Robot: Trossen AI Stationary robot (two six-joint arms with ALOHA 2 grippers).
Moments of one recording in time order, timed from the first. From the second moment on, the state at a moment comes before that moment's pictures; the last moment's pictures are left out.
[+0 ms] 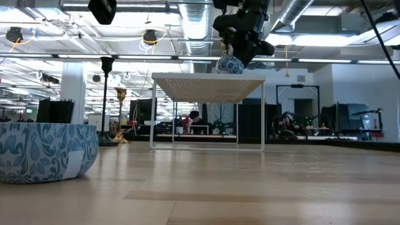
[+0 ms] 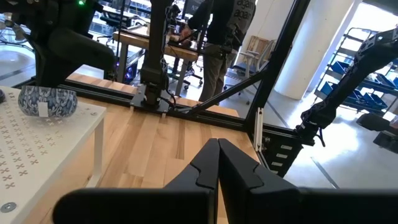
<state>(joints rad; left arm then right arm) -0.46 0.73 0.53 0.32 -0.36 -0.24 -0.21 1.79 1.71 -1.17 0.14 0.50</state>
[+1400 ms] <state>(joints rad) -0.46 0.73 0.53 0.32 -0.36 -0.24 -0.21 1.79 1.81 -1.24 0.13 0.43</state>
